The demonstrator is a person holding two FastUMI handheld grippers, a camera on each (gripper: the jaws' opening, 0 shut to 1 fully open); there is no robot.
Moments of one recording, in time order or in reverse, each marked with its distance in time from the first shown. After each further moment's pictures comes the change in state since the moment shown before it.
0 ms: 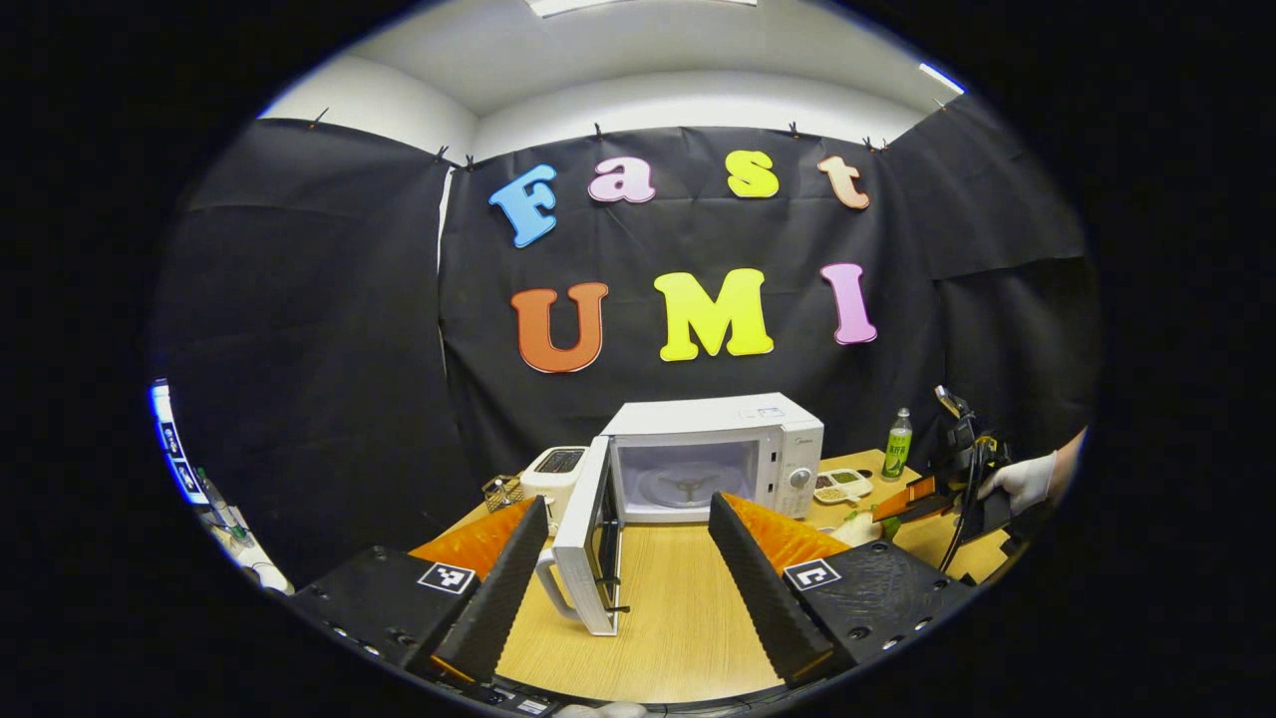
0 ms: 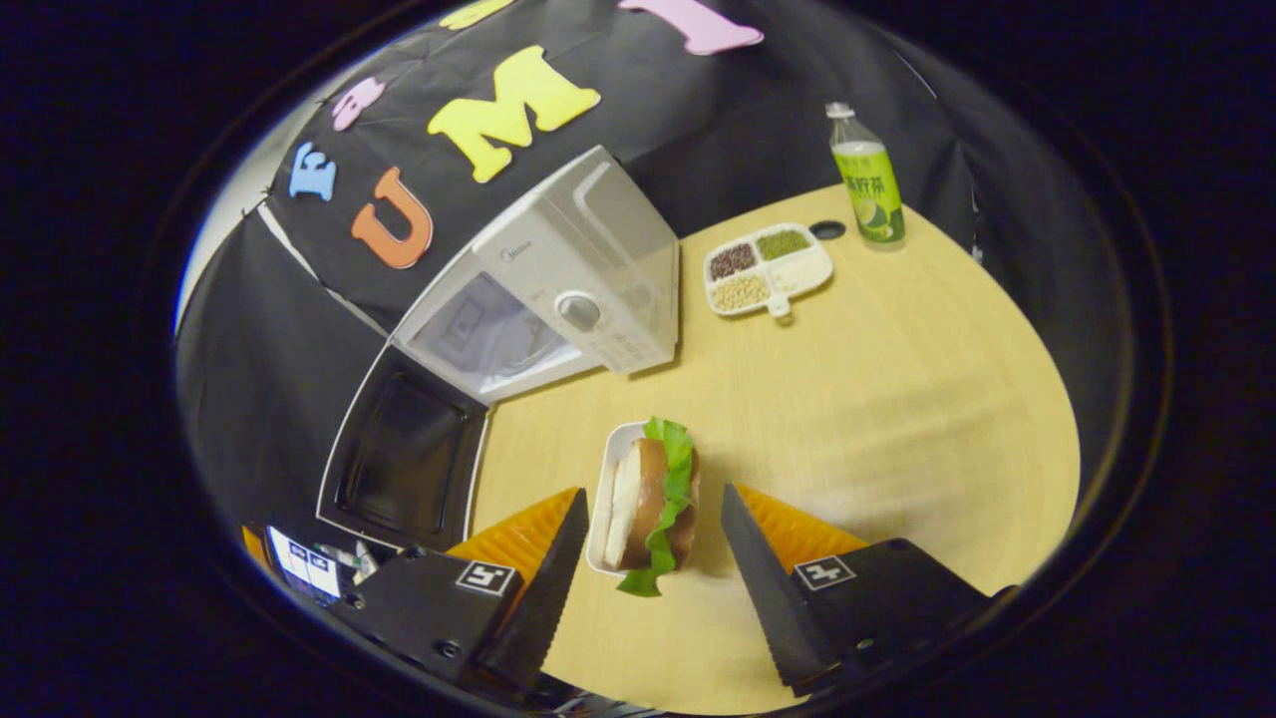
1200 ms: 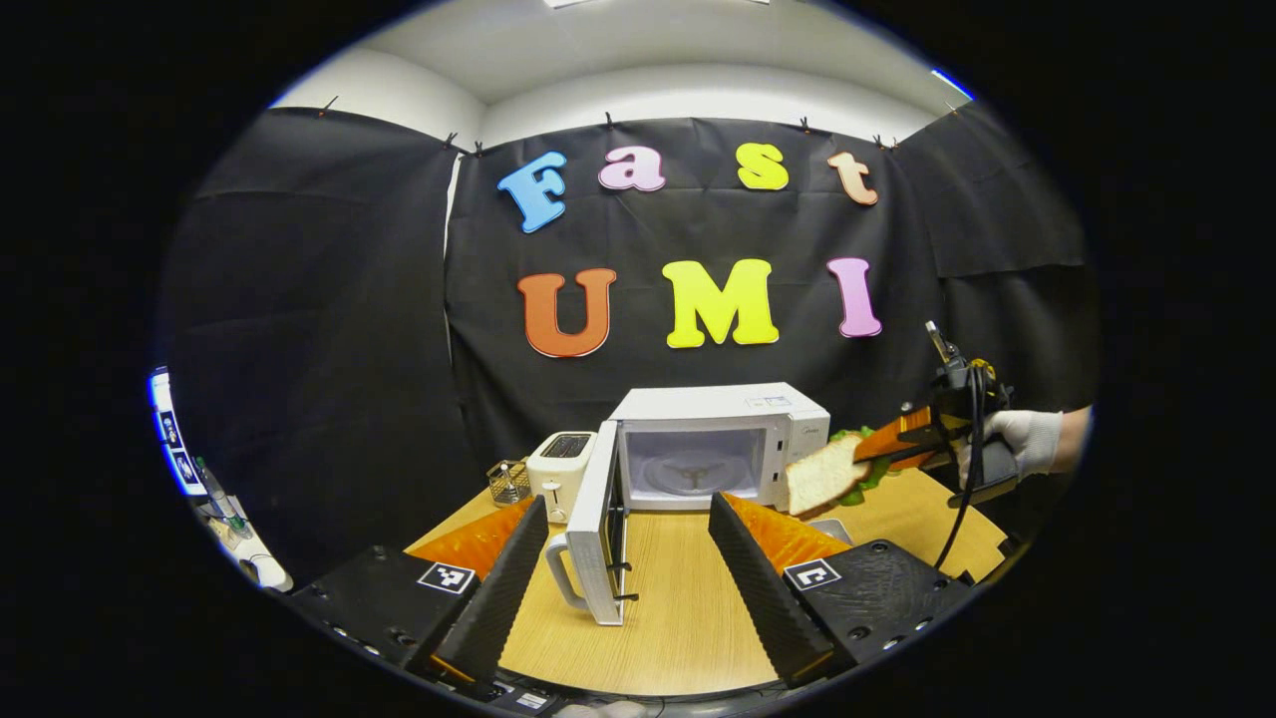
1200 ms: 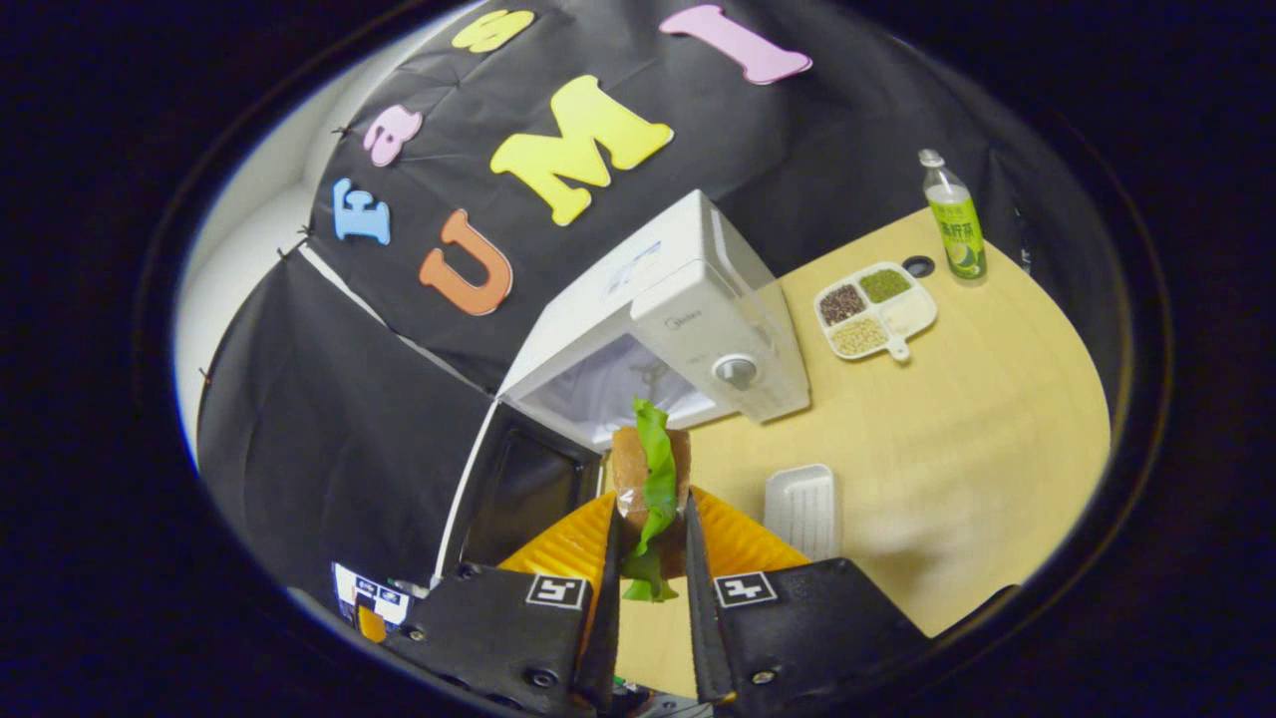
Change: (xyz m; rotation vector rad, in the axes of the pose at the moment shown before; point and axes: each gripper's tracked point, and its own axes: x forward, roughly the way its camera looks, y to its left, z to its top) left arm -0.009 0.023 -0.012 -0.023 0.037 -0.021; right arm -0.012 0.146 0.042 0.031 -0.199 0.150
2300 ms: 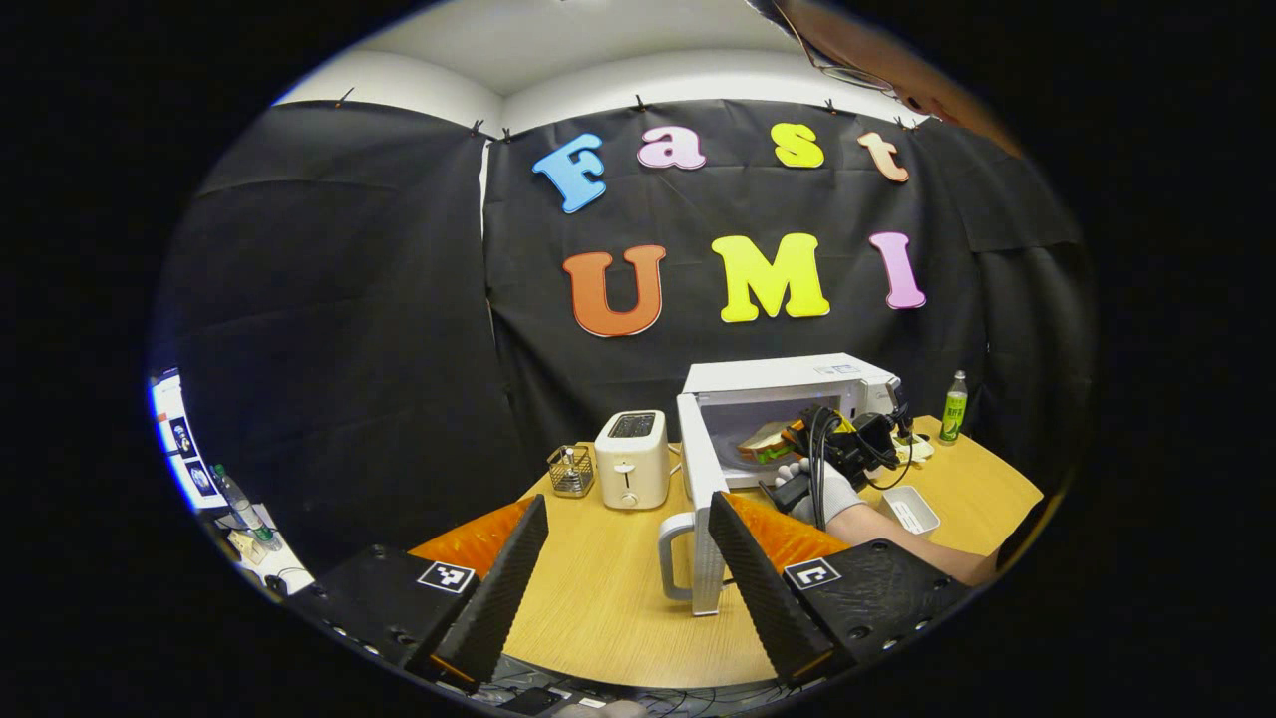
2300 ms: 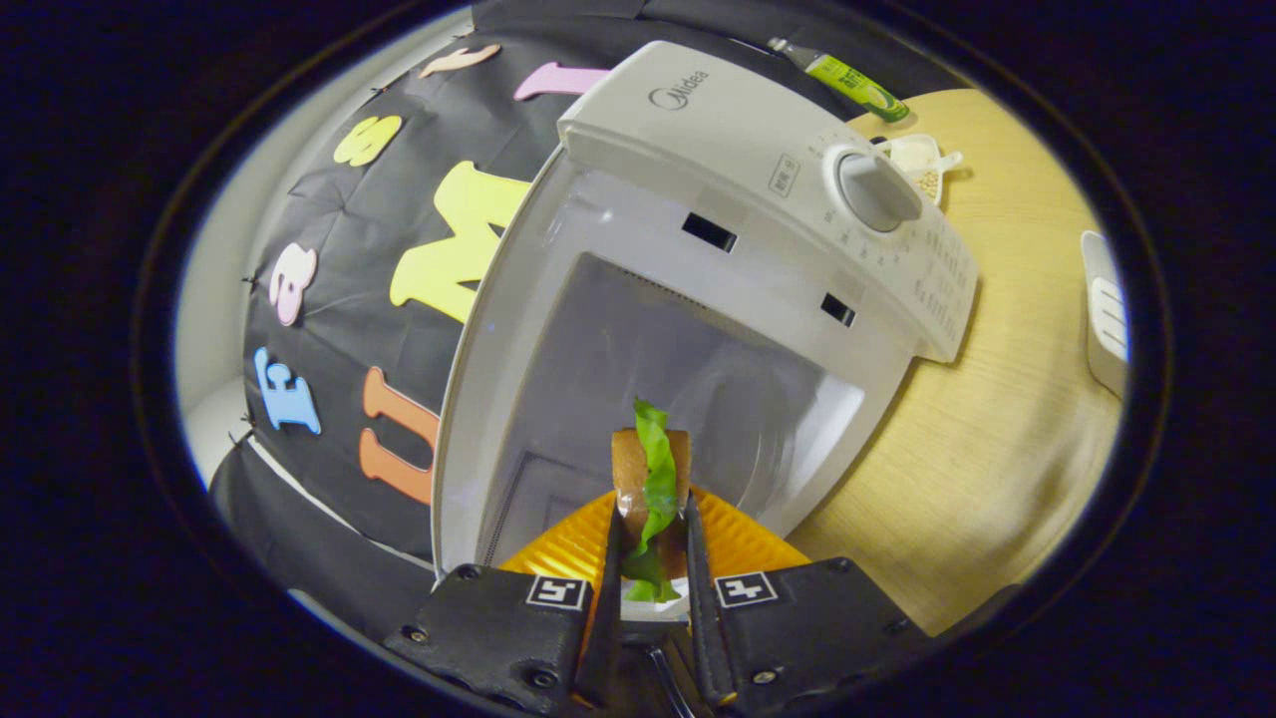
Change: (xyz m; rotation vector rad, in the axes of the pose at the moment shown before) left arm 0.016 0.091 -0.029 0.030 0.036 0.093; right arm 0.281 0.031 0.022 0.432 -0.563 -0.059
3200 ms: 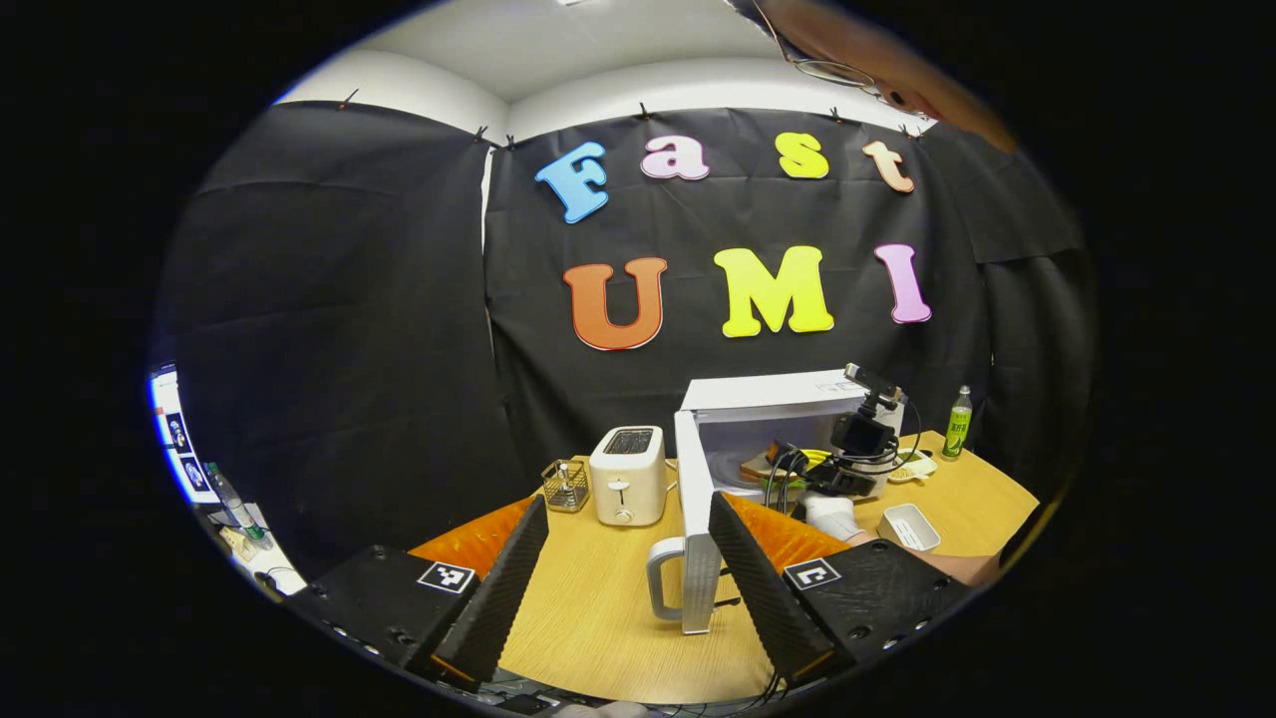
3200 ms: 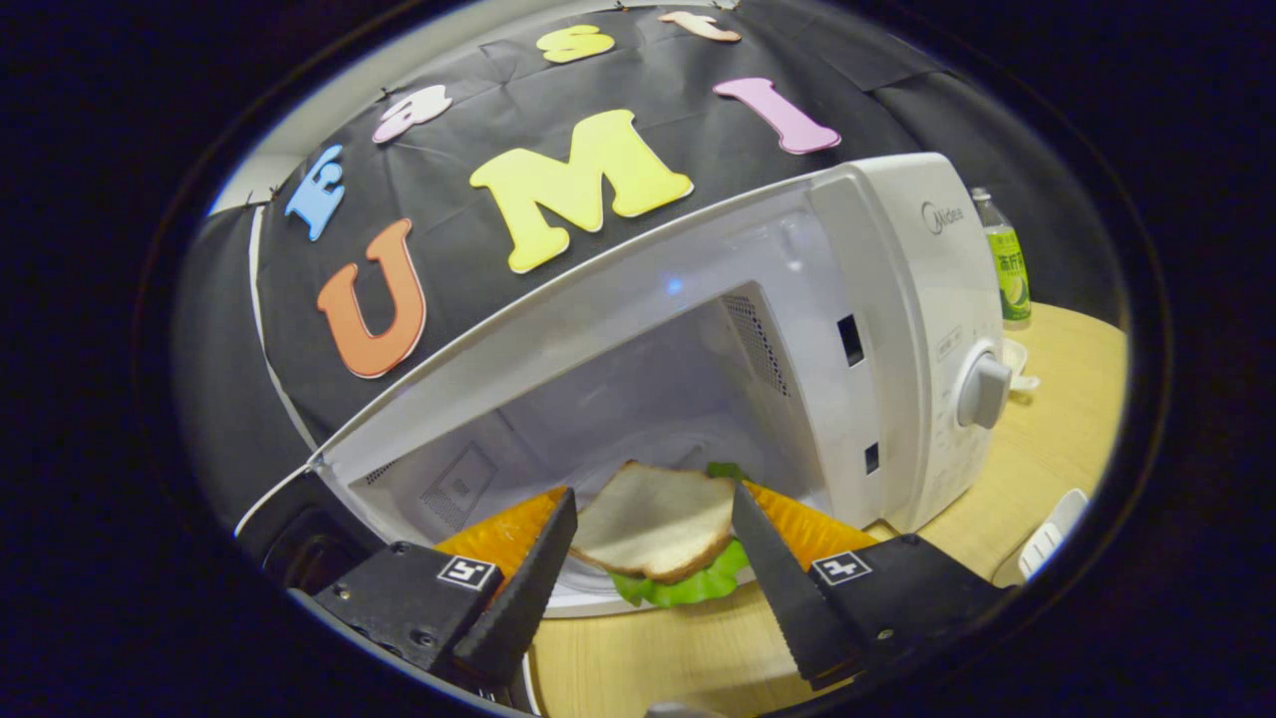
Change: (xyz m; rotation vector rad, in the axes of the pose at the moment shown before) left arm 0.009 -0.007 0.012 -0.020 -0.045 0.000; right arm -0.009 -0.011 0.024 -0.647 -0.049 -0.092
